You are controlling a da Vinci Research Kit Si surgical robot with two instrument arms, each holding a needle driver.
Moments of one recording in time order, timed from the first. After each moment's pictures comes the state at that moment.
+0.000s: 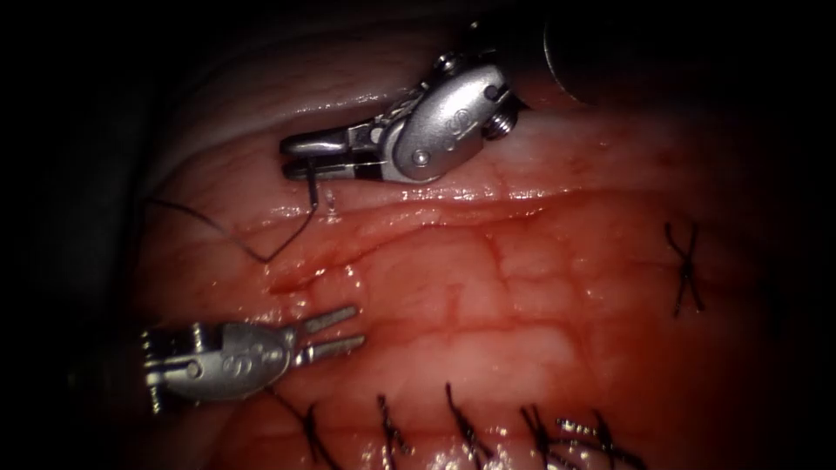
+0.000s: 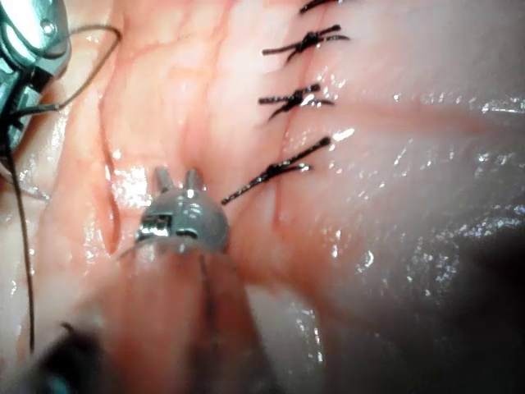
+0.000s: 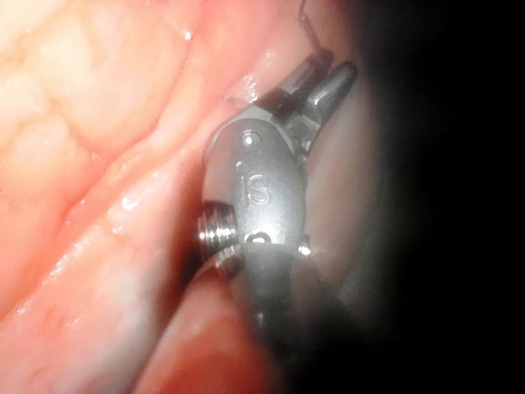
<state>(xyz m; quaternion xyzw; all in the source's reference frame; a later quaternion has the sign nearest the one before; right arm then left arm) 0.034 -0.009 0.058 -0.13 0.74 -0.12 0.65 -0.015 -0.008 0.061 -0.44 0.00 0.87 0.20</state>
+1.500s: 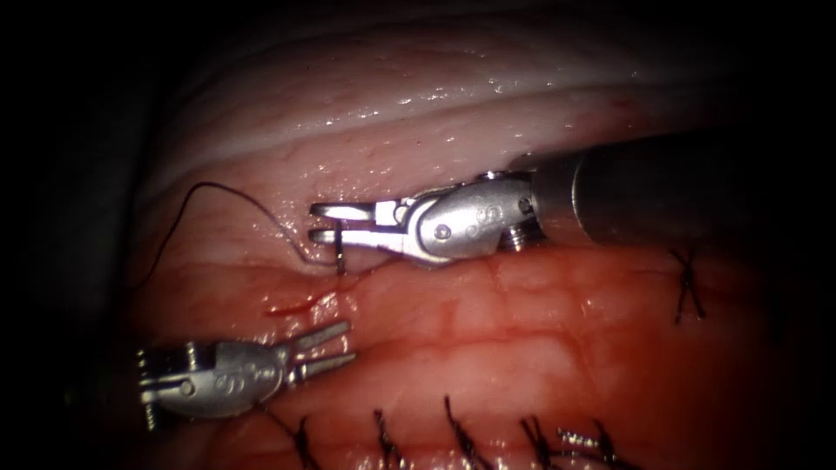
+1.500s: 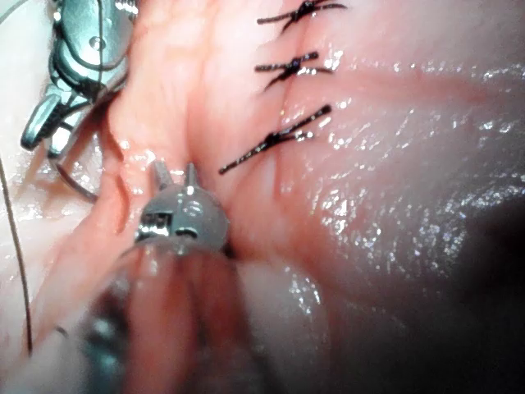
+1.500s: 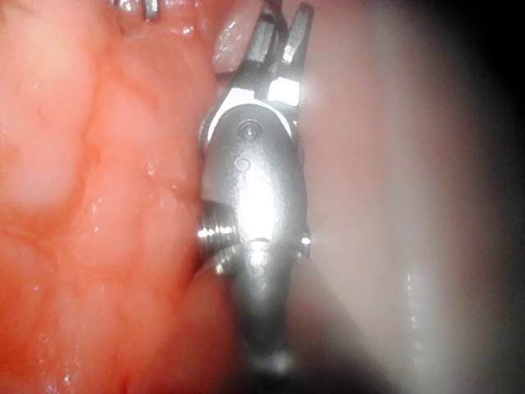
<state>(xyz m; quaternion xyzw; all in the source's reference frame) 0.032 -0.018 0.063 0.02 0.71 -0.01 0.71 -0.014 -0.011 0.062 -0.45 0.02 0.87 0.19</state>
